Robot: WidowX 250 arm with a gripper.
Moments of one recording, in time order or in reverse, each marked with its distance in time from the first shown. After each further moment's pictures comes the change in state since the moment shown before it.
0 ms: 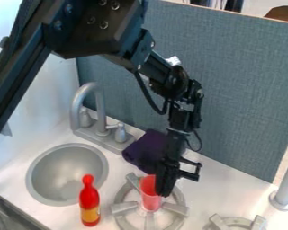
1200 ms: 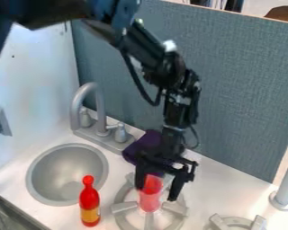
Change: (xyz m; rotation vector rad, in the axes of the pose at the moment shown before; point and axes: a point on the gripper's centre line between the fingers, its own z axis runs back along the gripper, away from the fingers) arm -0.031 0.006 0.010 0.025 -0.089 -0.035
